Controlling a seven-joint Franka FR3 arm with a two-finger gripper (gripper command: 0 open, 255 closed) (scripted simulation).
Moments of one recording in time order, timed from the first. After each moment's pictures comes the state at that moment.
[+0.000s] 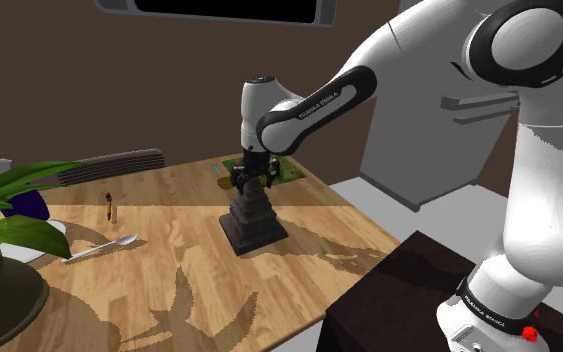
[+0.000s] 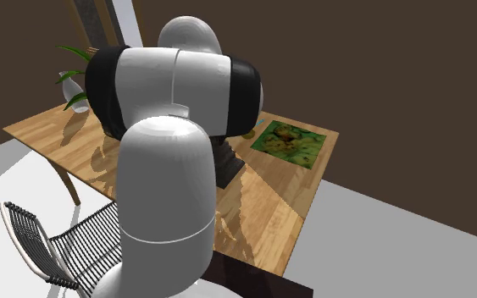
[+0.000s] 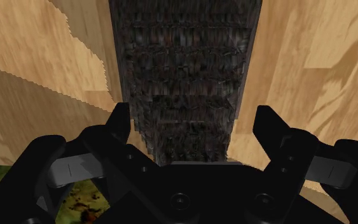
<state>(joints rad) 0.09 0.33 0.33 -1.94 -0.25 2.33 0.75</state>
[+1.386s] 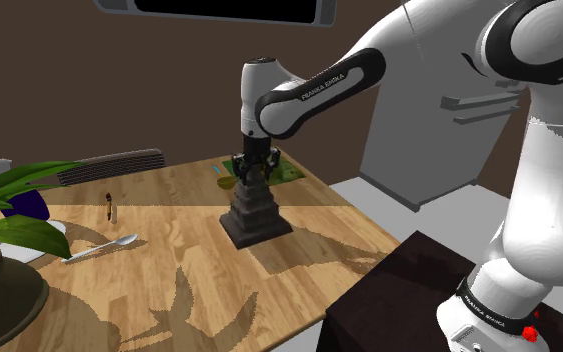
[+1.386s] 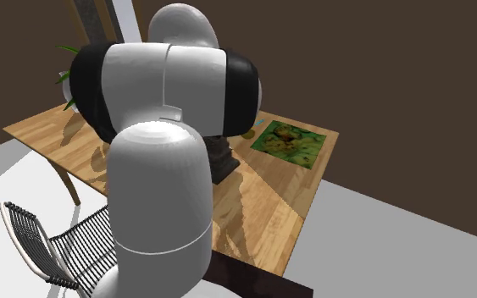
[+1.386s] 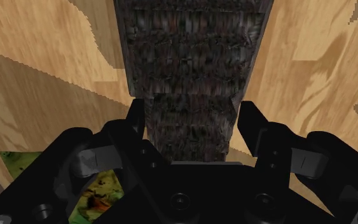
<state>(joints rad) 0.08 0.27 0.35 -1.90 -0.21 2.24 0.73</state>
